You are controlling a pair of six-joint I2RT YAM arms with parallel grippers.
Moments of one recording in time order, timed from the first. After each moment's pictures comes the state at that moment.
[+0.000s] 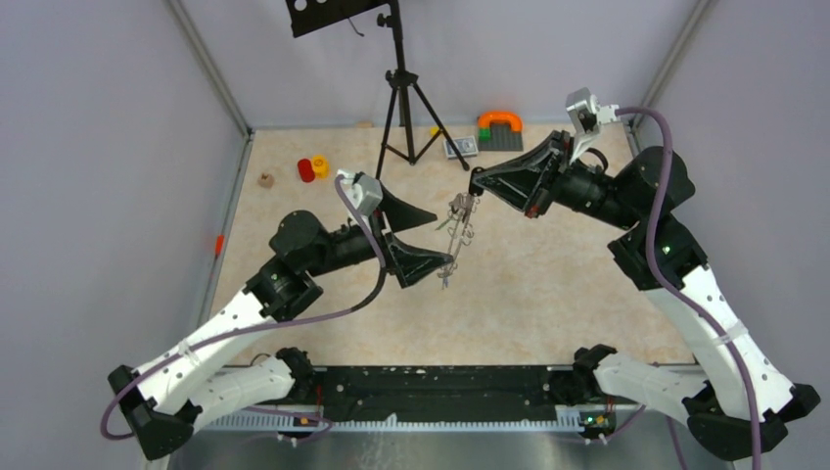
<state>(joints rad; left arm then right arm) -0.78 0.88 0.92 0.15 0.50 -0.35 0.59 0.98 1.36 -0.14 -0.59 0.44</state>
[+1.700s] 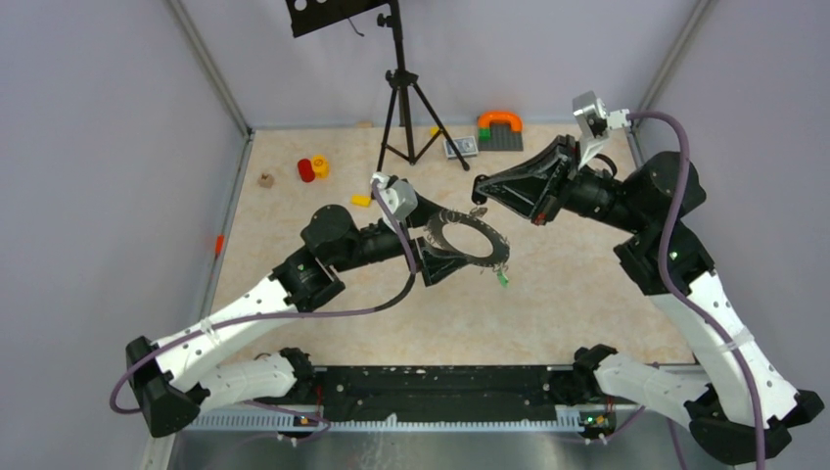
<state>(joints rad) -0.89 1.02 0.95 0.21 0.43 -0.19 0.59 0.96 1.36 -0.13 -0.66 0.48</state>
